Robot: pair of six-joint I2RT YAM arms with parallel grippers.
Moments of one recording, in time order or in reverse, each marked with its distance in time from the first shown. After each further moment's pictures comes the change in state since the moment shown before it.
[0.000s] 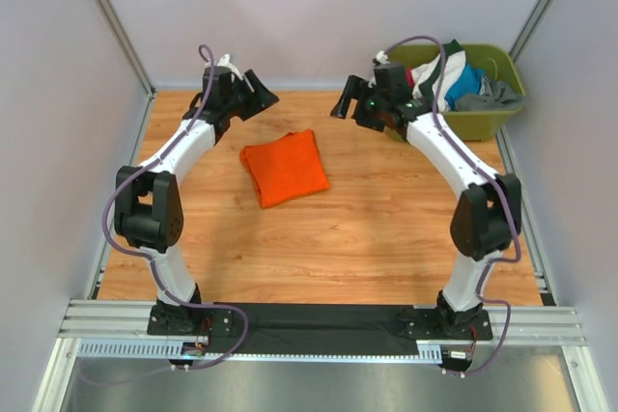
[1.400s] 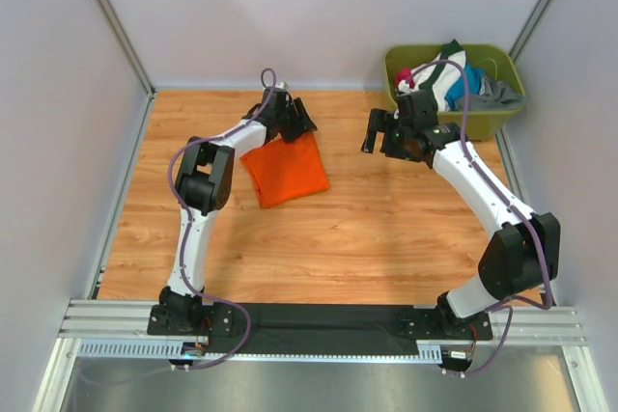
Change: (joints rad) left arm -0.168 0.532 0.336 0.000 0.001 -0.051; right arm -0.039 -0.336 -0.336 -0.173 0.154 -0.145
